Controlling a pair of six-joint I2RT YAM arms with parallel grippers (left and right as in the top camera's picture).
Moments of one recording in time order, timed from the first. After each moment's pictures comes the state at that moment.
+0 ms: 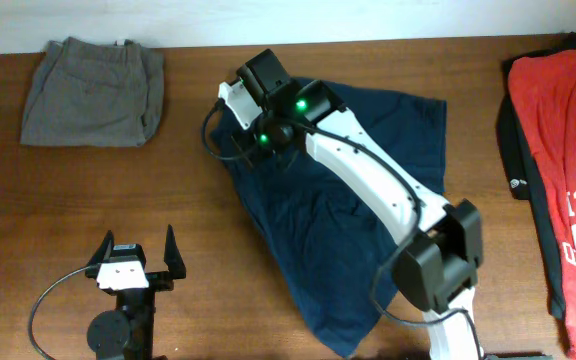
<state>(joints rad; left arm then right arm) 0.18 0.01 0.02 -0.07 0.12 0.01 0.62 2.14 2.06 -0.96 -0.30 -0.02</state>
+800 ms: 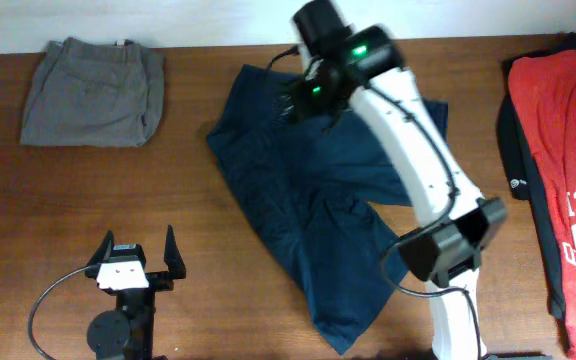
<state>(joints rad) 0.18 0.01 0.02 -0.07 0.12 0.01 0.42 2.22 2.54 -1.50 0.00 0.23</state>
